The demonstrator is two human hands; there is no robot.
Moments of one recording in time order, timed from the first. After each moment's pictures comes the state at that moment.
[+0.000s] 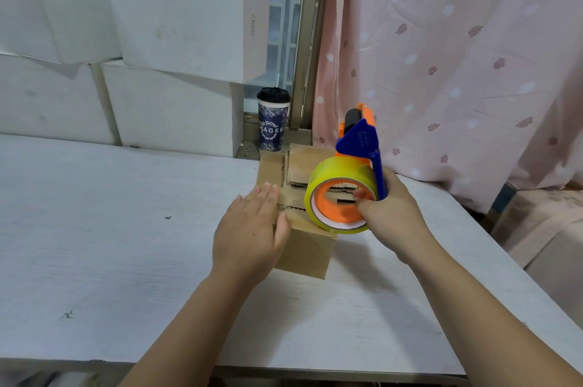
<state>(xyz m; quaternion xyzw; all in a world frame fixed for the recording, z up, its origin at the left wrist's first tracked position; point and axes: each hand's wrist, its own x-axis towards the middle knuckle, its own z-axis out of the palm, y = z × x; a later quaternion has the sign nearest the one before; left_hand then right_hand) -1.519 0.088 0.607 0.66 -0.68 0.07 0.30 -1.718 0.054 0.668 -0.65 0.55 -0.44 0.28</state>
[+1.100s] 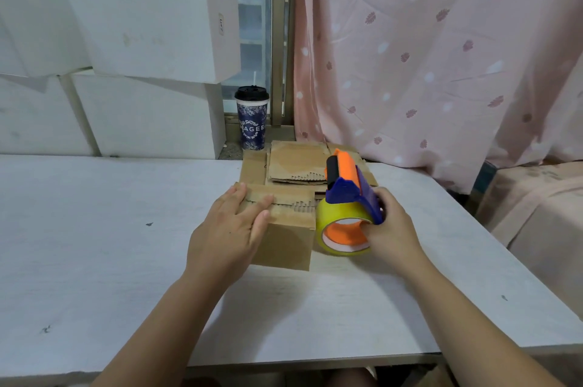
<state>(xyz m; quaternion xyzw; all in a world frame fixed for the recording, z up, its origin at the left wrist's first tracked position) -1.518 0.093 0.610 0.67 -0.68 0.01 0.28 -1.760 0.054 0.617 -0.65 0.56 -0.46 0.25</state>
